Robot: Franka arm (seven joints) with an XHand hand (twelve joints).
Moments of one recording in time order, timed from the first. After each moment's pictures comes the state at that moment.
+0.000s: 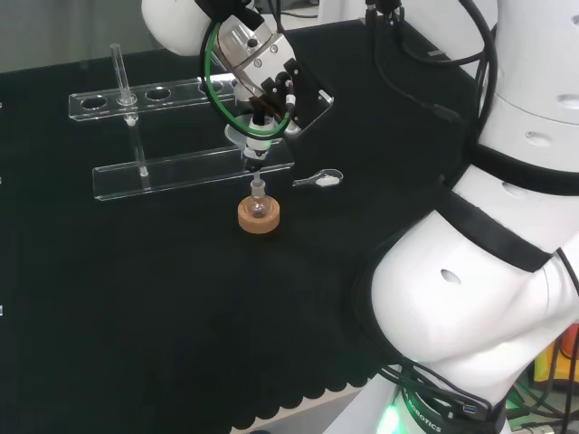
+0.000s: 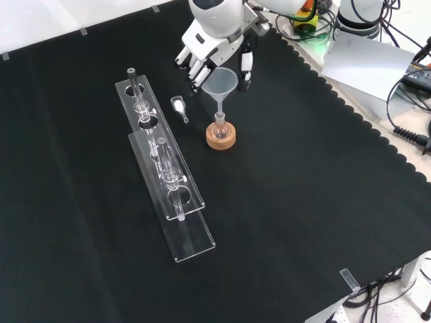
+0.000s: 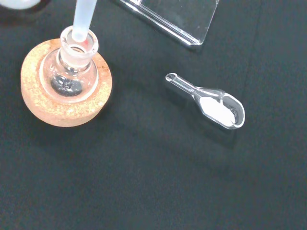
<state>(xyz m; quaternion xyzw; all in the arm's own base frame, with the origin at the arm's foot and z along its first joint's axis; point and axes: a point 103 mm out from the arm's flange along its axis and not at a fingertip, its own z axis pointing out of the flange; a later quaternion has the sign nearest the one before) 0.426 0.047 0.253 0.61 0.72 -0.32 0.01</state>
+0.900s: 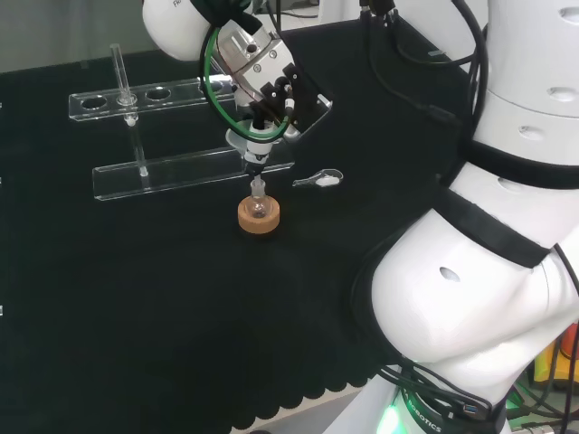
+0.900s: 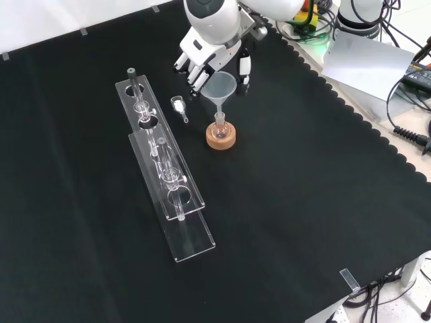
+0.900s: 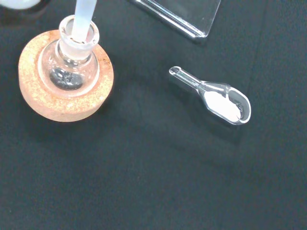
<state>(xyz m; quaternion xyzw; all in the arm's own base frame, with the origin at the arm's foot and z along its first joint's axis) 0.430 0.046 0.242 0.61 0.72 -0.33 0.00</state>
